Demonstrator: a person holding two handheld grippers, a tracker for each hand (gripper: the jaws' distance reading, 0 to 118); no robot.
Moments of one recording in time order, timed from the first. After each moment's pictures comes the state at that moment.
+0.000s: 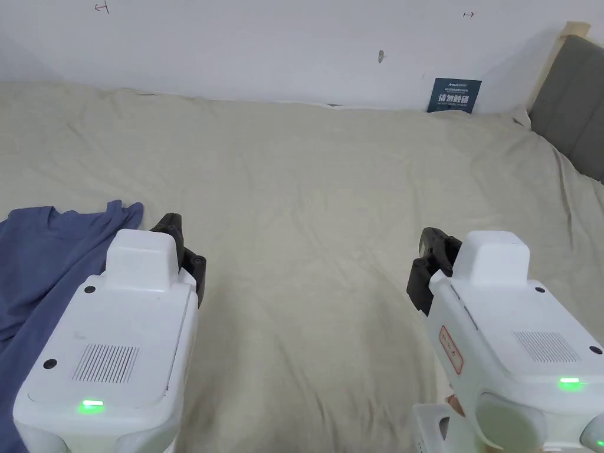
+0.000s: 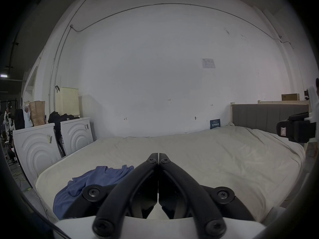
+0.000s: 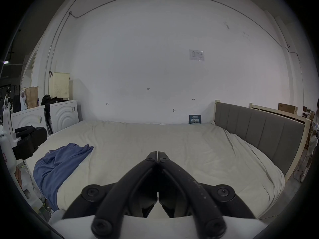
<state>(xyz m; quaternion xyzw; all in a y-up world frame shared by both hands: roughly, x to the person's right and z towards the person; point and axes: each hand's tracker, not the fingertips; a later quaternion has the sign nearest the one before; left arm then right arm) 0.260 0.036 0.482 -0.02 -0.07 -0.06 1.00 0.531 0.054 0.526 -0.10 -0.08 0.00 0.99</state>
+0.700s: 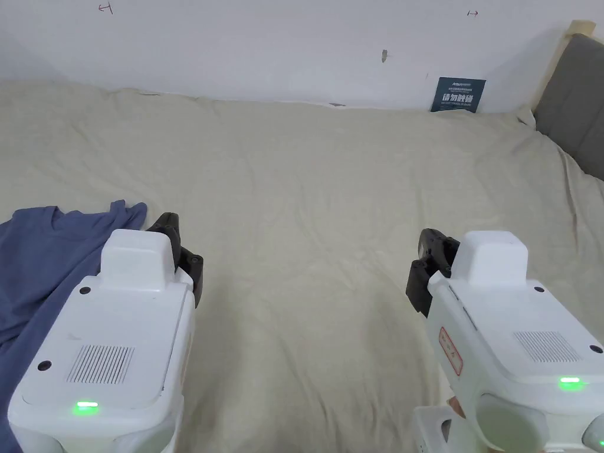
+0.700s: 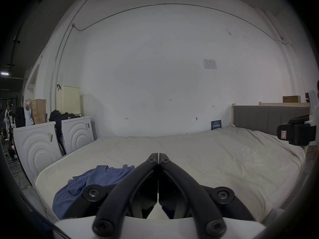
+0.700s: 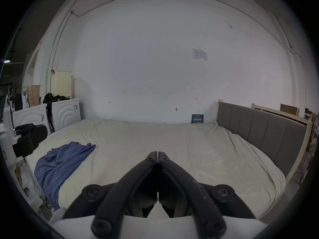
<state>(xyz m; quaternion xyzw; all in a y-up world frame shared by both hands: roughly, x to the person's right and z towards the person) 0.255 0.038 0.482 -0.02 -0.06 -0.06 1.00 0.526 0.057 0.522 -0.11 -0.07 0.01 0.99</state>
